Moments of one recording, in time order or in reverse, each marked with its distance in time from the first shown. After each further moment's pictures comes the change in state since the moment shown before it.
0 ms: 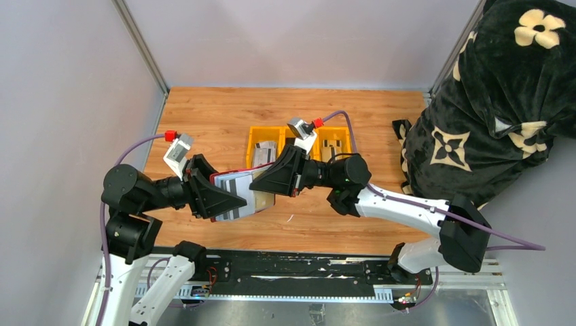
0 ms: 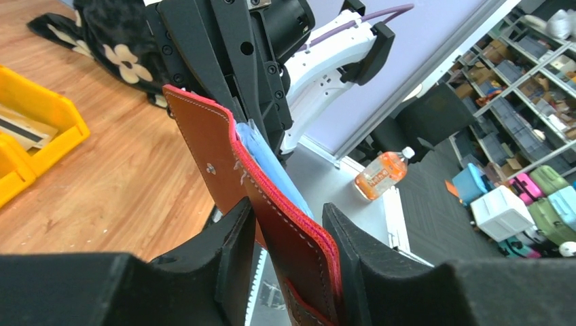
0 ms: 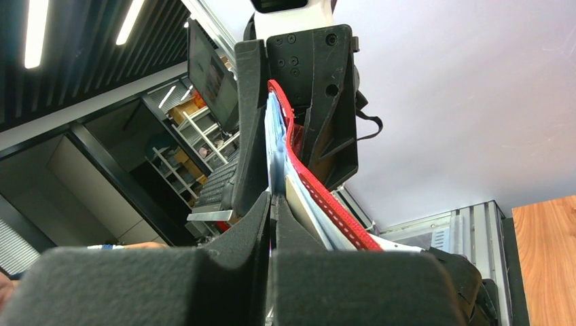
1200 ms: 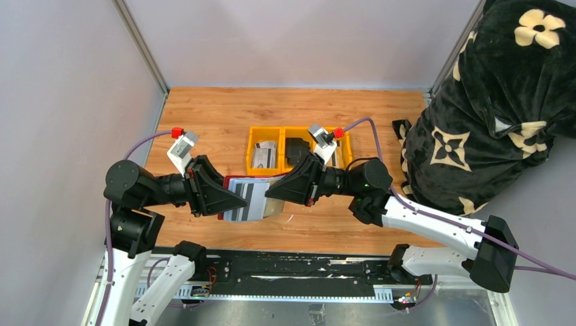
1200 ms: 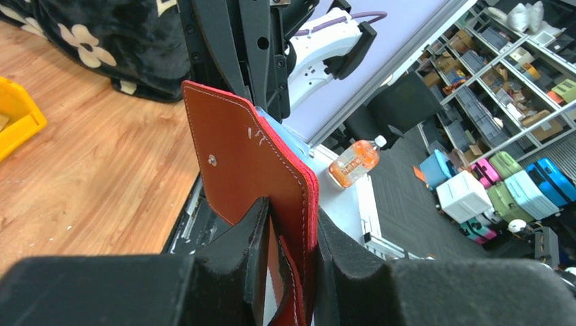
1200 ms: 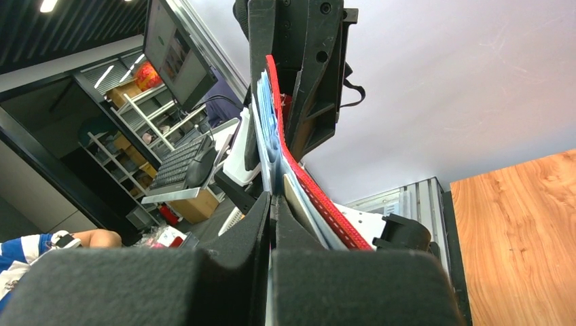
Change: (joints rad) left arm 0.000 0.030 -0.005 0.071 0.088 -0.098; right arm -0.006 -0.245 -0.098 -0.282 0.026 -0.220
